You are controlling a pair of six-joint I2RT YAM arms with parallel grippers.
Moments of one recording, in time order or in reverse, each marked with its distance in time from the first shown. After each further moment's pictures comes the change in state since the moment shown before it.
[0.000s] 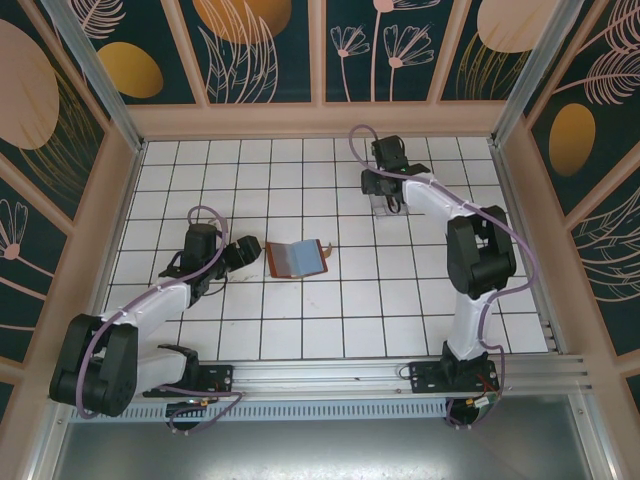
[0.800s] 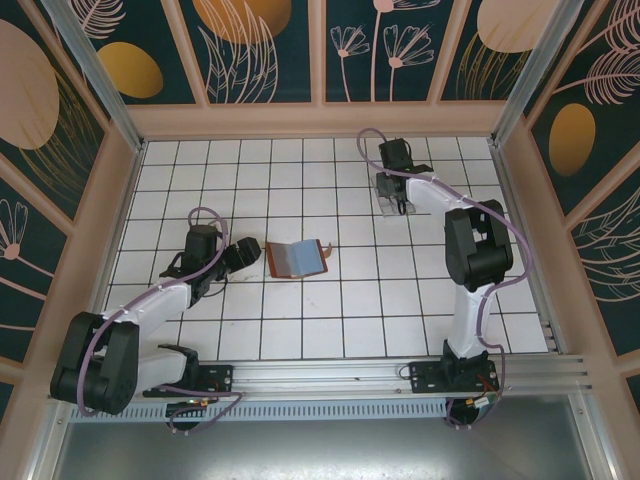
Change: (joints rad) left arm 0.000 0.014 -0.007 0.001 -0.004 -0.008; right arm -0.050 0.051 -0.002 -0.016 0.135 -0.015
